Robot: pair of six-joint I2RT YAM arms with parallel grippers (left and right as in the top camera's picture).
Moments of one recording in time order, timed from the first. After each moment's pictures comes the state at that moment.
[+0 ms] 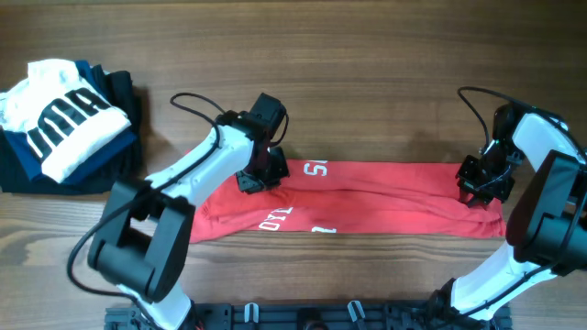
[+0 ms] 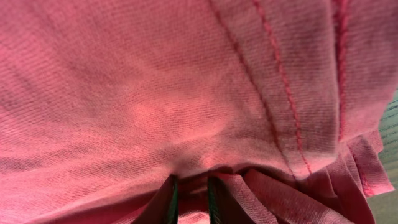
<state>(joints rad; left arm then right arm) -0.49 1.82 1.17 -0.87 0.21 -0.73 -0.37 1.92 1.16 -1.12 0.02 0.24</state>
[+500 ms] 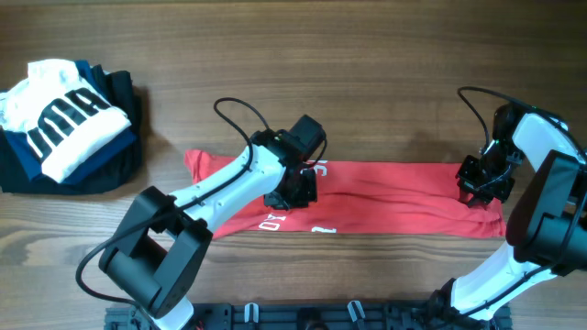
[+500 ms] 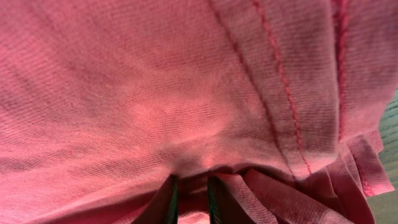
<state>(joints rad) -0.69 1.81 1.17 -0.87 0.22 -0.71 -0.37 1.92 1.16 -1.12 0.02 0.24</state>
